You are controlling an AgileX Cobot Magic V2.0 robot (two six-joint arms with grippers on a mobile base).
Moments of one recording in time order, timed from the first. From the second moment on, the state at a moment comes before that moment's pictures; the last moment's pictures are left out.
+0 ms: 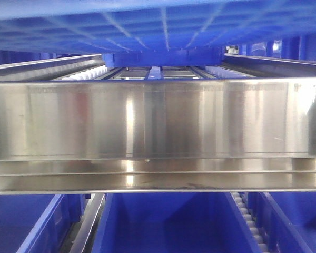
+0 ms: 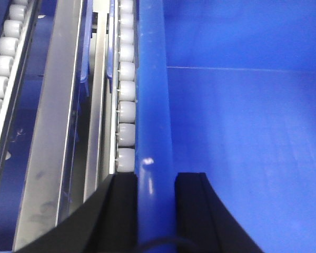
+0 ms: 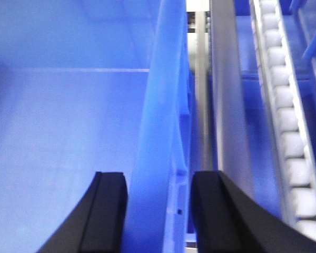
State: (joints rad) left arm -0.59 1.33 -1.63 0.35 1.23 -0.66; right arm 0.64 1.31 -1.62 -0.13 1.23 0.43
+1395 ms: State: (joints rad) left arm -0.60 1.26 -1.63 0.39 1.15 -0.67; right arm 0.65 1.30 -1.62 -0.14 1.13 0.43
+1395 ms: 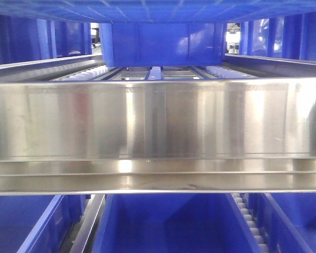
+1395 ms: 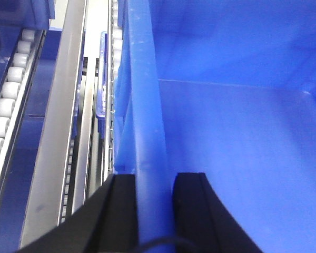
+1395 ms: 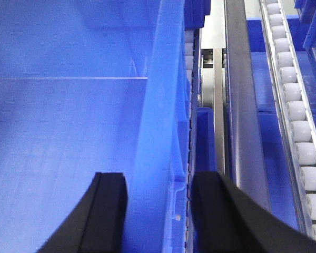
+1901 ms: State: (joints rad) left arm -0.60 1.26 -1.63 0.40 1.15 -0.67; right arm 0.65 1.30 -1.62 -0.14 1.13 0.43
